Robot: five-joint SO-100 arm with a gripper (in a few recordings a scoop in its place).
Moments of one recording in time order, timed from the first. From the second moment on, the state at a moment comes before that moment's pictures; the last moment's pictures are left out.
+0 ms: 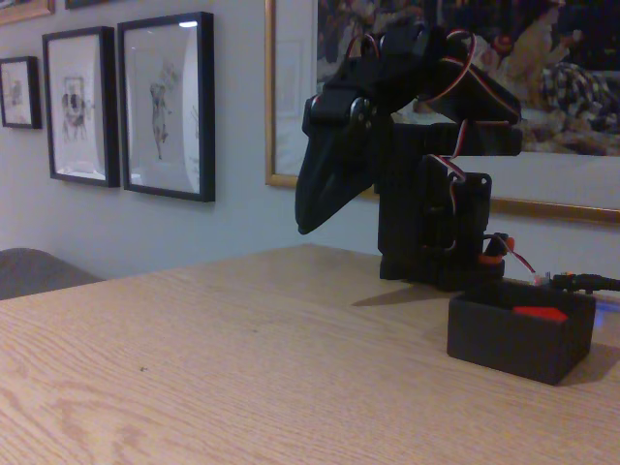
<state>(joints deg) 0.2 181.6 167.3 66.7 2.4</state>
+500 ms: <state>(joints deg) 0.1 181.3 167.3 66.5 2.4</state>
